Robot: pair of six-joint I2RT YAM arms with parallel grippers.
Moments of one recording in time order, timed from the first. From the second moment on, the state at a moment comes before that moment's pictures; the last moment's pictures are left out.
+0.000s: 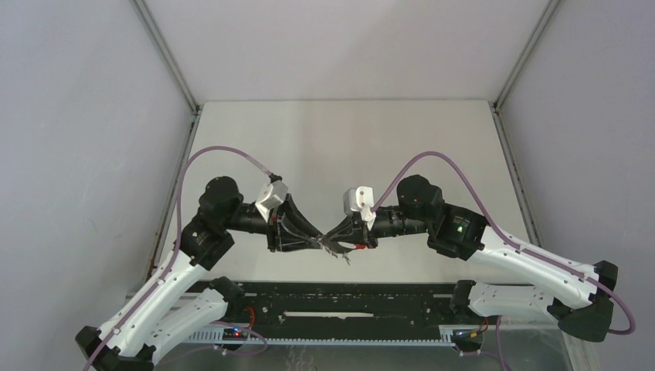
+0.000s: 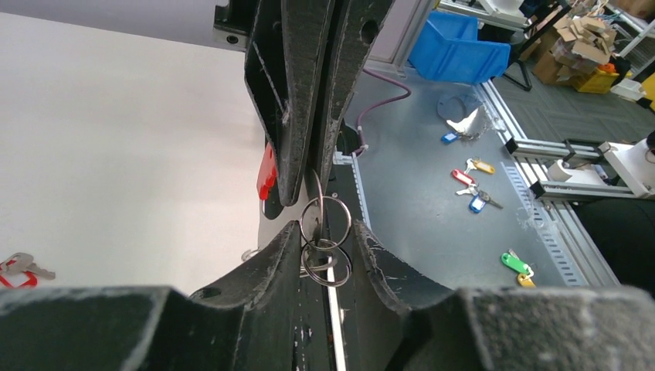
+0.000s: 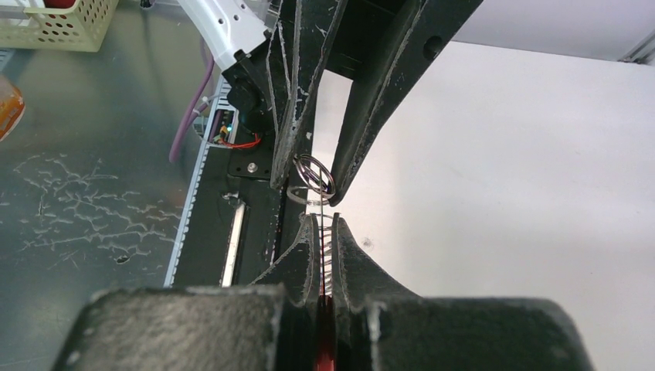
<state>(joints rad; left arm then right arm) -0.59 0.73 0.77 -0.14 1.11 -0.16 1.07 1.02 1.04 -0.25 -0.51 -0.23</state>
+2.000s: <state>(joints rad) -0.71 0.44 0.81 -0.51 0.83 1.31 0.96 1.13 1.10 -0.16 -0.61 0.20</state>
